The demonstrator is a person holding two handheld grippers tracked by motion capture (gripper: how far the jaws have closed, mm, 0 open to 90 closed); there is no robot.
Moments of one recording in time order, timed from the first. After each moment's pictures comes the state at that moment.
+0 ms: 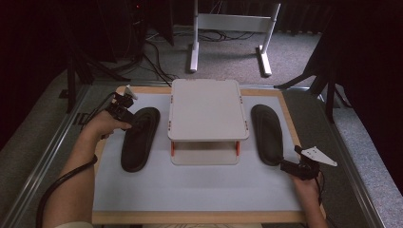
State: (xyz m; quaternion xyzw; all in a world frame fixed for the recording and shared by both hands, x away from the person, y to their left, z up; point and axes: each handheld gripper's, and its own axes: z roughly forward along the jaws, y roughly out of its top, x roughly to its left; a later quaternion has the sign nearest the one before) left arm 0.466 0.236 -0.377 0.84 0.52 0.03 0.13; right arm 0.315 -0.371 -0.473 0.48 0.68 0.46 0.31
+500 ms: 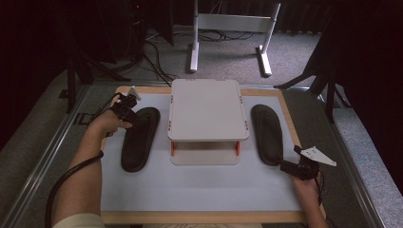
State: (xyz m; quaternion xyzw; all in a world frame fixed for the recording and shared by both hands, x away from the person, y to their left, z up) left arm 0.486 0.231 -0.396 0.84 0.53 0.02 0.09; right arm 0.315 -0.370 -0.473 0.48 0.68 0.46 0.31
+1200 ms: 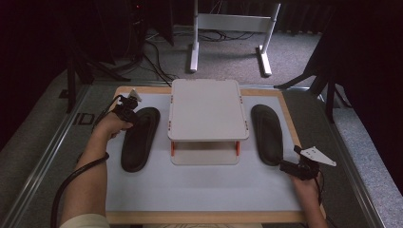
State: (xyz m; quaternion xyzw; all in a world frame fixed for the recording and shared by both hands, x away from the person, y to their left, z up) left arm 0.488 0.233 -0.408 0.83 0.55 0.03 0.12; right arm 0.315 -0.369 -0.473 0.48 0.68 0.46 0.32
